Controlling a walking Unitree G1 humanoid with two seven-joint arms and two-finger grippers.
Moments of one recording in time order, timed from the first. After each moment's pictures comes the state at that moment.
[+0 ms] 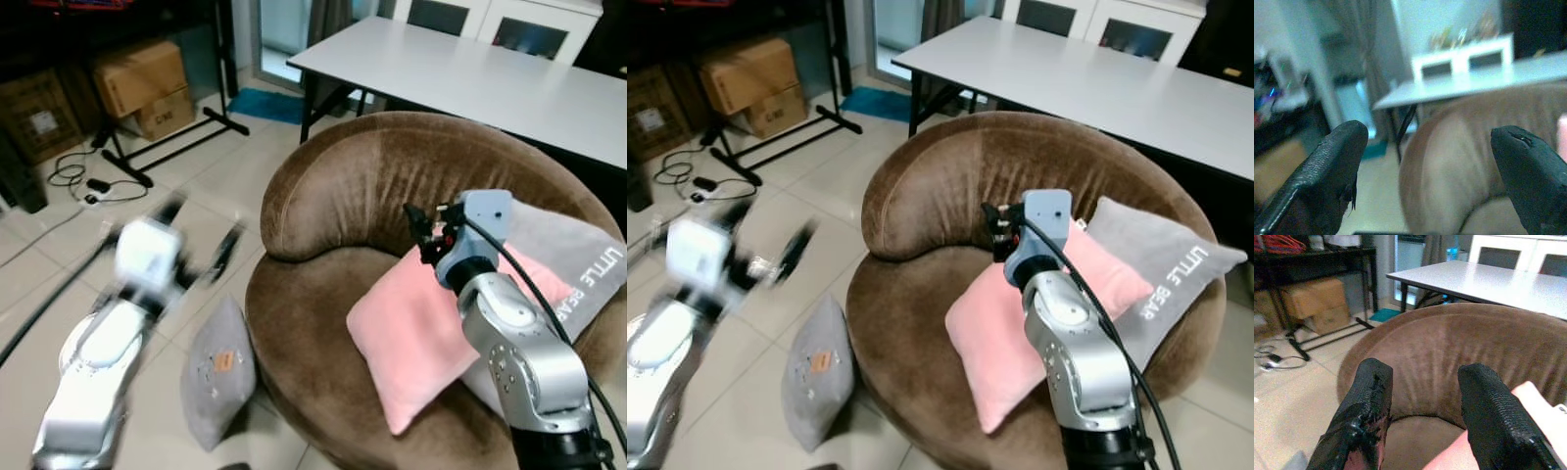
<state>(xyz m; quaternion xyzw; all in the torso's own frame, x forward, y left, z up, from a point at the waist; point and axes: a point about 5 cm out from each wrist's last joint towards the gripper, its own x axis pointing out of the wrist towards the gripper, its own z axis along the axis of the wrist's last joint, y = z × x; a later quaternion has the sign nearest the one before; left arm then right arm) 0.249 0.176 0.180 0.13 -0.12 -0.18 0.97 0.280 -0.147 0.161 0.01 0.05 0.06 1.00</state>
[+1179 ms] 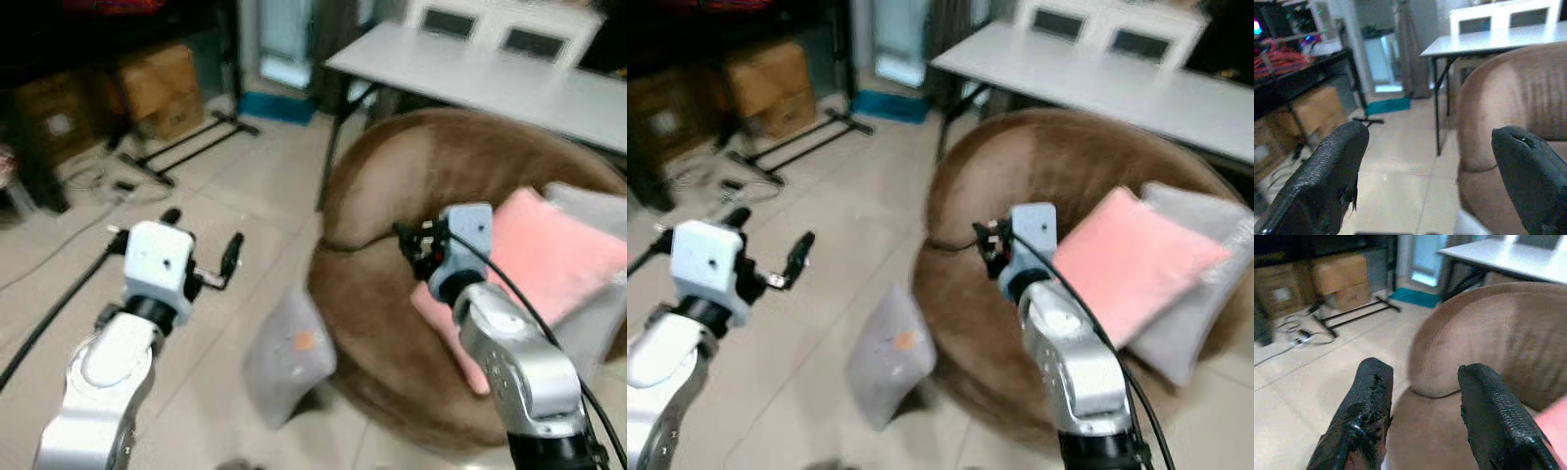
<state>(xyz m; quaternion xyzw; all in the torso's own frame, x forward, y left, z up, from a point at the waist) 0.228 0.176 0.171 0.13 -0.01 -0.10 0.99 0.276 -0.139 0.143 0.01 0.09 0.10 0.99</state>
